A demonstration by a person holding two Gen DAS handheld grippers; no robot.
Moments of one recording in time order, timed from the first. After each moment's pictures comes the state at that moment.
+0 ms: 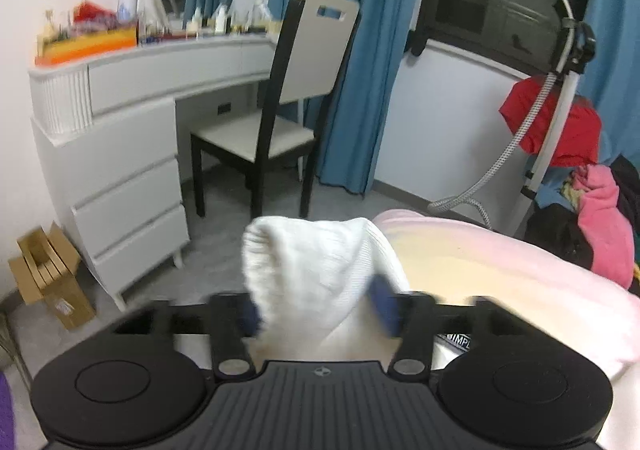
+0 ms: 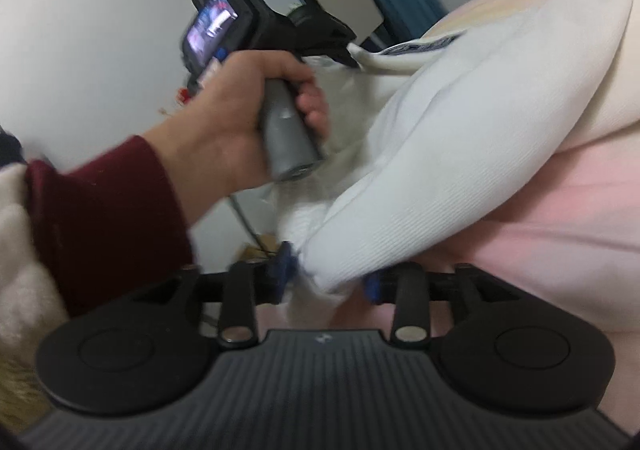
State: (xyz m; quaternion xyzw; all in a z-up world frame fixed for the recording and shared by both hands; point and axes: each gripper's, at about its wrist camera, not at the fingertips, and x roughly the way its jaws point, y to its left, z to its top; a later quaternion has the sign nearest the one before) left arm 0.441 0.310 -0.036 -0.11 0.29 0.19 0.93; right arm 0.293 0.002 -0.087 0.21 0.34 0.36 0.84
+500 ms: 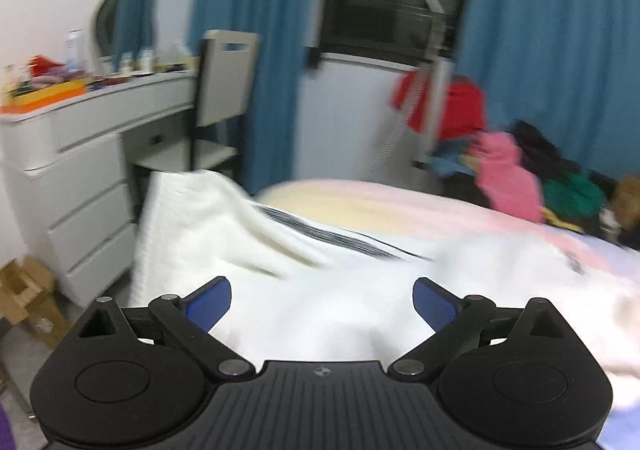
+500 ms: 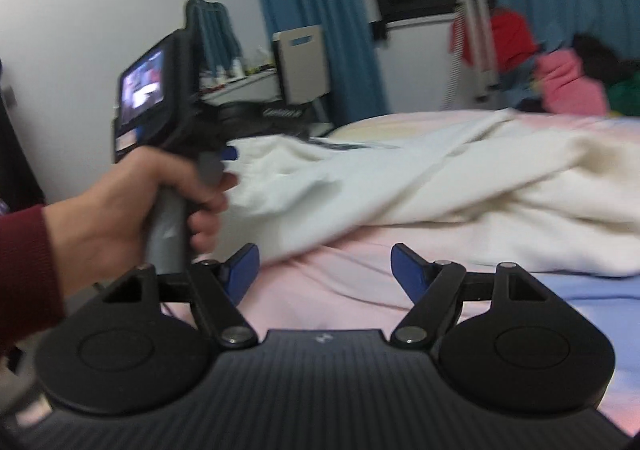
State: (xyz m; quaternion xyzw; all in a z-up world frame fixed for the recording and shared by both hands) left arm 0.259 0.149 -0.011 -0.06 0.26 0.05 0.96; right arm 0.188 -0.135 -0.005 0.06 0.25 0.26 0.93
